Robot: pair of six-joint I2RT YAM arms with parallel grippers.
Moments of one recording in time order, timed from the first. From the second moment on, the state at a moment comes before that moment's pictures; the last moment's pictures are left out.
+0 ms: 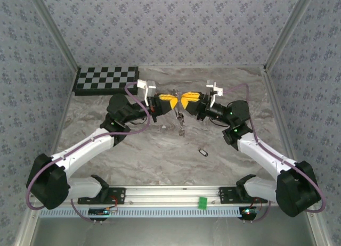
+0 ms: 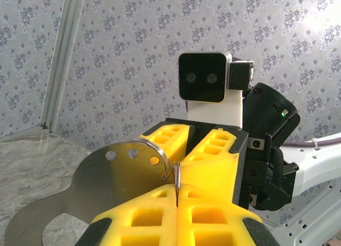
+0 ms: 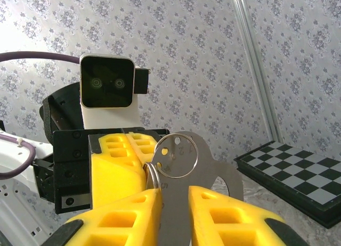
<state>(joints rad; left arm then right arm) -0.66 1.25 0.86 0.62 0.66 -0.52 0.47 1.17 0.69 0.84 -0.75 0.56</state>
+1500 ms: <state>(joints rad) -0.66 1.25 0.86 0.63 0.68 -0.52 0.50 1.16 0.71 0.82 -0.78 0.55</state>
